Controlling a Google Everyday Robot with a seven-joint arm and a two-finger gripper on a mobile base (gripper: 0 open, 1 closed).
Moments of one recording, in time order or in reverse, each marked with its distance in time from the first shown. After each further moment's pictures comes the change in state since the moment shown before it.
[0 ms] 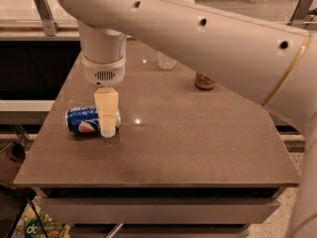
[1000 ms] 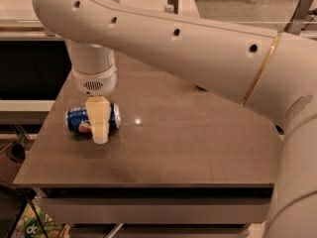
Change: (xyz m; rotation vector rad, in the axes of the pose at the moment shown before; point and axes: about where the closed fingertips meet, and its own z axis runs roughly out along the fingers) arm -0.011 0.000 0.023 0.010 0.085 0.079
